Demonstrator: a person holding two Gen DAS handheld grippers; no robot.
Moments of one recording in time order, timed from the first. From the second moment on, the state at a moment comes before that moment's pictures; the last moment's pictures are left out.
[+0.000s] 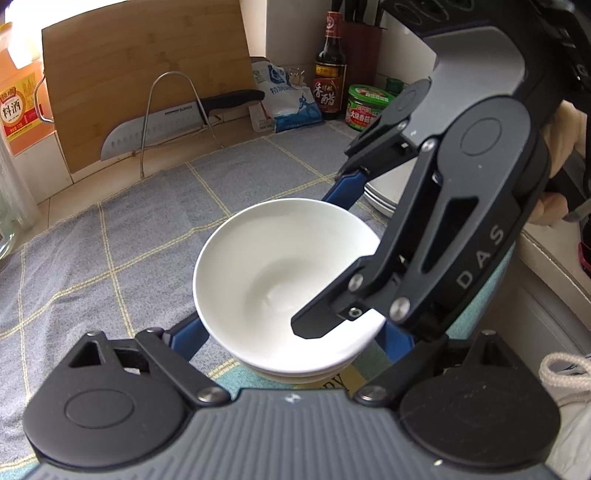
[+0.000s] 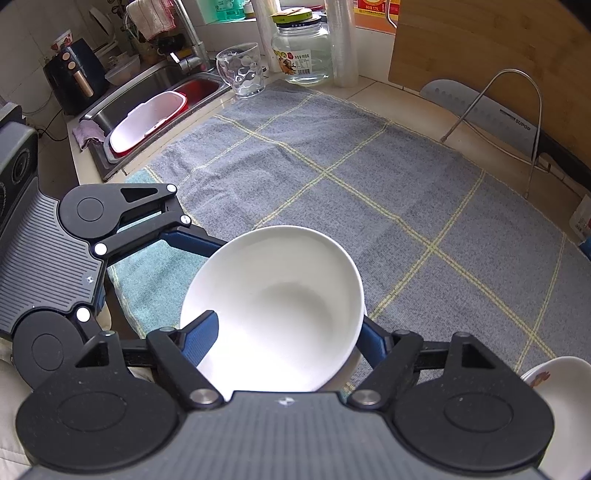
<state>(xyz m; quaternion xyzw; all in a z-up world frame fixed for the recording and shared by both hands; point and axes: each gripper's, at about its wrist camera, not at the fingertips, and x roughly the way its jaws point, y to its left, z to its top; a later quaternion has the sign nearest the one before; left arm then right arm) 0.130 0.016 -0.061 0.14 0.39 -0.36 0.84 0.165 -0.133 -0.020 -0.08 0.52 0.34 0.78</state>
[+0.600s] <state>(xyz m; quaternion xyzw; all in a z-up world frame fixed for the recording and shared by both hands) 0.112 0.029 -0.047 0.15 0.37 -0.36 0.84 0.173 -0.168 -0.015 -0.07 0.49 0.30 0.82</state>
